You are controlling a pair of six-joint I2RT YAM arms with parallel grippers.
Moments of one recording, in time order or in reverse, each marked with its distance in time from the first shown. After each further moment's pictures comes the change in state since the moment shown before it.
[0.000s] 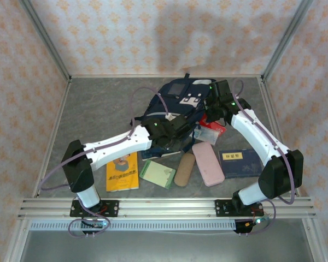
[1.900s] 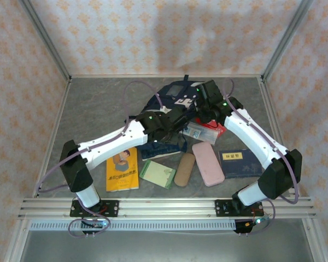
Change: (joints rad) left arm 0.046 -0.032 0.064 -0.073 -0.006 -0.053; right arm 0.144 0.011 0.092 -0.114 0.100 0.098
